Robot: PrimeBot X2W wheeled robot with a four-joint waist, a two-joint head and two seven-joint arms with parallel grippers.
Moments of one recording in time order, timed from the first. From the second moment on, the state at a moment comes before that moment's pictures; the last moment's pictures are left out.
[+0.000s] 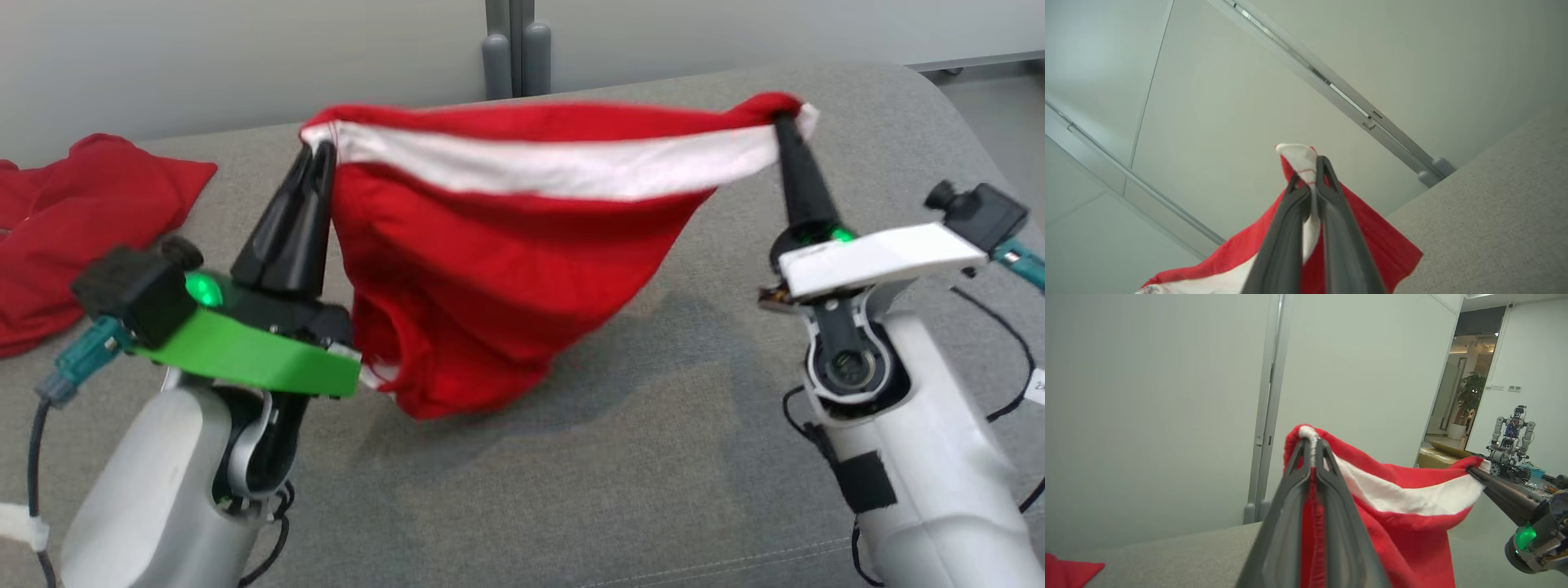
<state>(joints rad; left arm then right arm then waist) -0.34 0.24 -0.41 -0.08 -0.66 0.02 -0.20 -0.37 -0.05 0.27 0.17 1.03 0.06 -0.17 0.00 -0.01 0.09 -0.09</state>
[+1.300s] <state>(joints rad) -0.22 0.20 -0.40 0.16 -0.73 0.04 -0.20 -0.28 -0.36 0.69 0.32 0.63 0.11 -0.18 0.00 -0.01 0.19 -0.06</state>
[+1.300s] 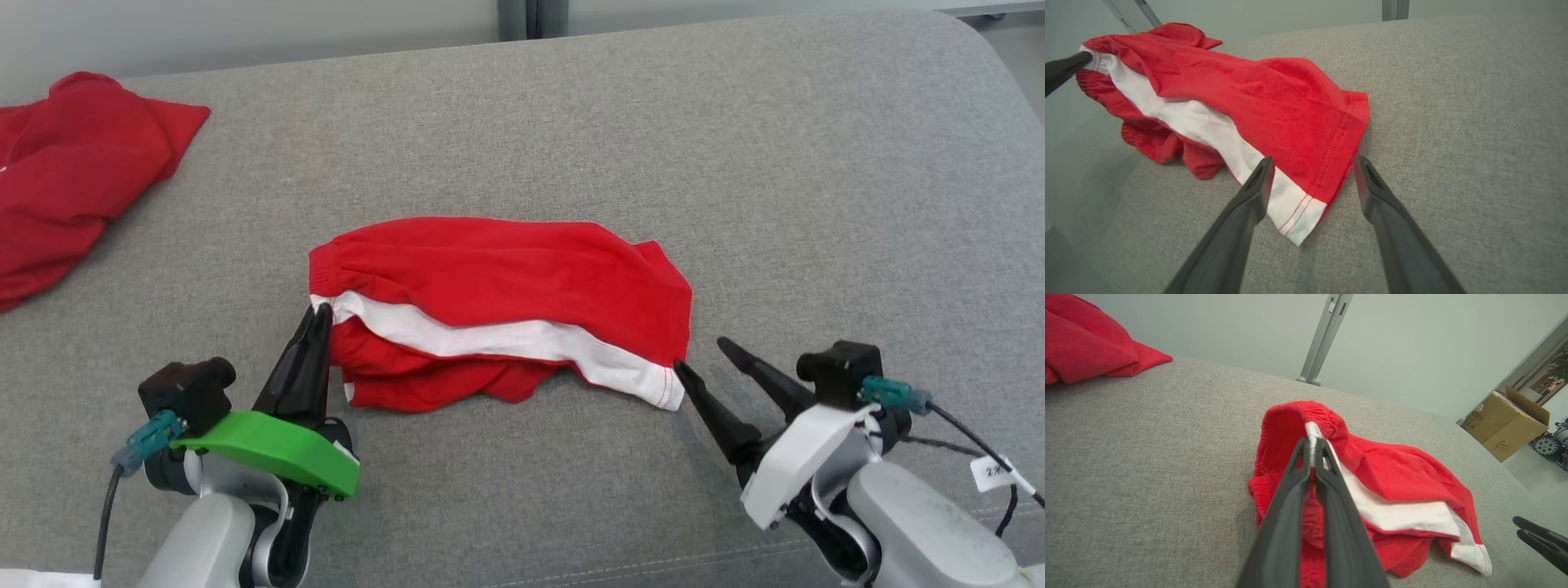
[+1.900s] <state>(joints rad) -0.19 0.19 -0.40 0.17 -0.73 0.04 -0.22 -0.17 -0.28 0.69 0.35 0.66 0.11 -0.23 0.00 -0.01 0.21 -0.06</state>
